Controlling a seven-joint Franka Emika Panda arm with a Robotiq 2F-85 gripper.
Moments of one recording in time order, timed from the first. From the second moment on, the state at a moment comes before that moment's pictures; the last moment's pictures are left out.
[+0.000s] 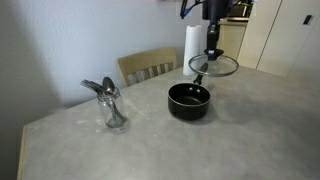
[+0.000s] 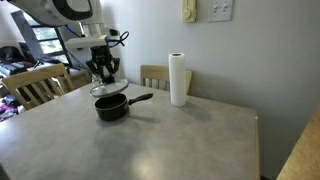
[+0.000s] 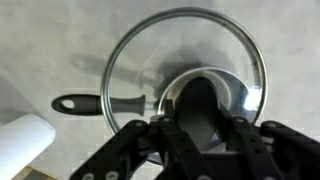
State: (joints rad) arm 0.02 0.32 0.04 -1.83 -0.10 2.09 -0.39
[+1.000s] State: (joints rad) arm -0.29 0.28 -0.09 -2.06 0.04 2.37 -0.99
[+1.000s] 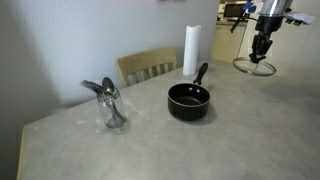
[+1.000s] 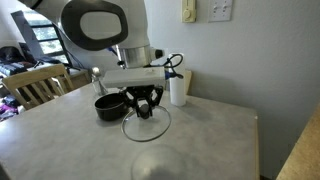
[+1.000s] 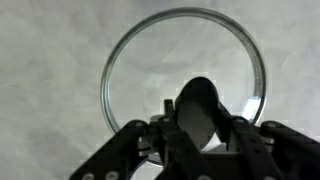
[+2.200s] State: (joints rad) arm -0.29 0.49 -0.11 -2.05 -0.09 2.47 -0.90
